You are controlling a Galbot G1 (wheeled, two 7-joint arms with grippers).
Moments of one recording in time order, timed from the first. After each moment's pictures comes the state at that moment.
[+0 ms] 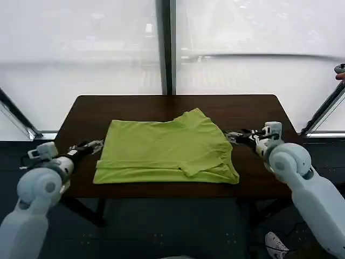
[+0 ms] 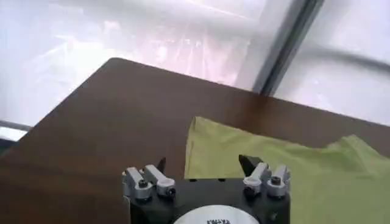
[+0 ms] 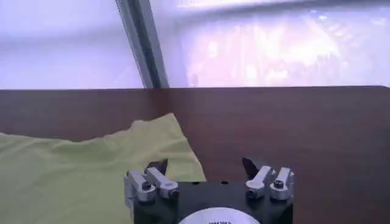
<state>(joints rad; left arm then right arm) 1.05 -1.00 -0.57 -1.82 -1.05 0.71 -0.32 -0.68 0.90 0.15 1.68 1.02 -0.74 0.24</state>
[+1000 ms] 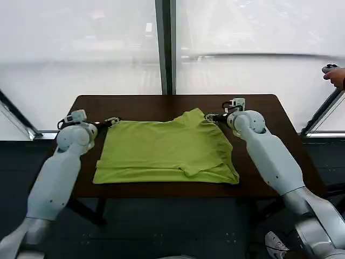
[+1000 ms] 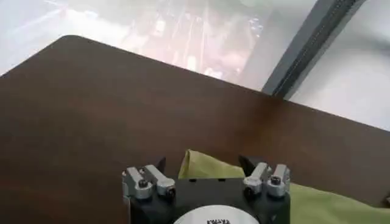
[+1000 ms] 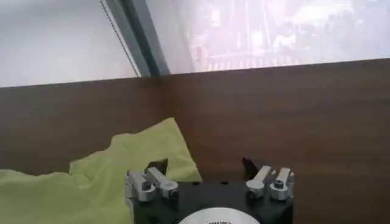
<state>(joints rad) 0.68 -1.07 -0.34 -1.37 -0.95 0.71 -0.24 -0.42 1.15 0.01 1.20 0.91 -0.74 0.14</state>
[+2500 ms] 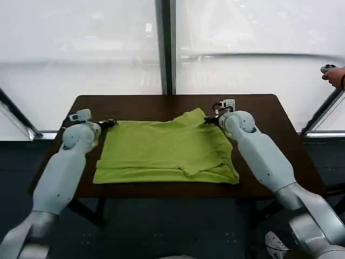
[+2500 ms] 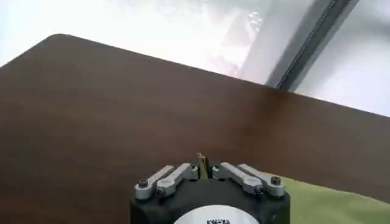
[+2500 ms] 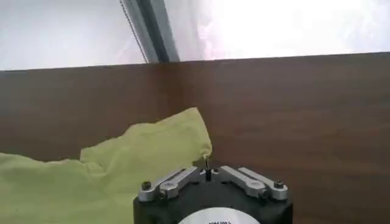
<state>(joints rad) 0.66 -1.09 -0.32 -1.32 -0.88 0.68 -0.18 -0.41 1.17 -0.03 1.19 0.91 -0.74 0.15</state>
